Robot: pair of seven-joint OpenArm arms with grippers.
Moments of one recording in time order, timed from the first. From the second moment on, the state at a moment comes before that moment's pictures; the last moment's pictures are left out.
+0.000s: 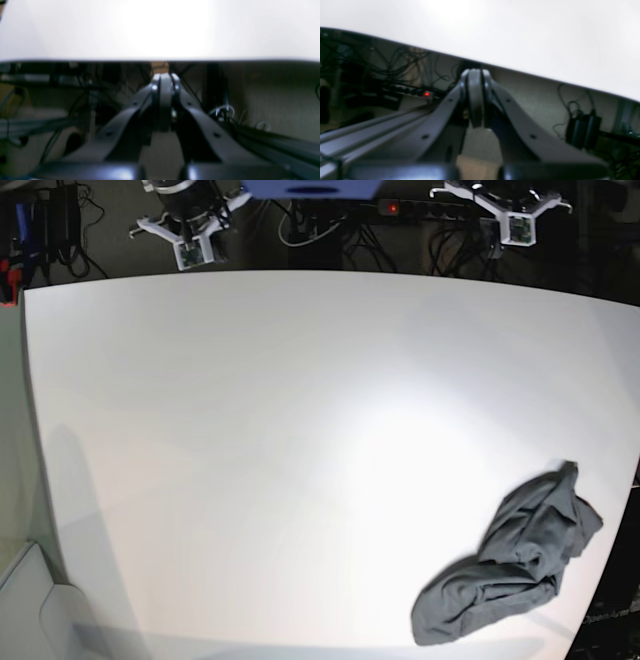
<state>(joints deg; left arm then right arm) 56.9 -5.7 -9.4 115.0 -2.1 -0.4 6.6 -48.6 8.8 -9.3 116.0 -0.7 0.1 -25.2</state>
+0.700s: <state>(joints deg) 39.3 -3.8 -20.3 116.2 -2.3 -0.4 6.9 -33.2 10.0 -8.6 116.2 -0.7 0.1 -28.4</state>
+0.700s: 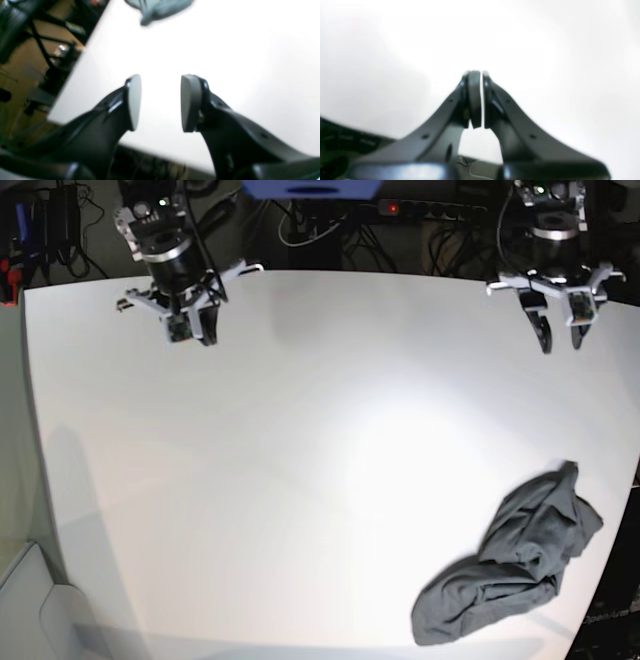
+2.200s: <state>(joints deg) -4.5 -10.0 -27.6 96.4 -2.1 -0.4 30.3 -21.5 8.8 -9.1 115.8 -0.3 0.1 -39.6</state>
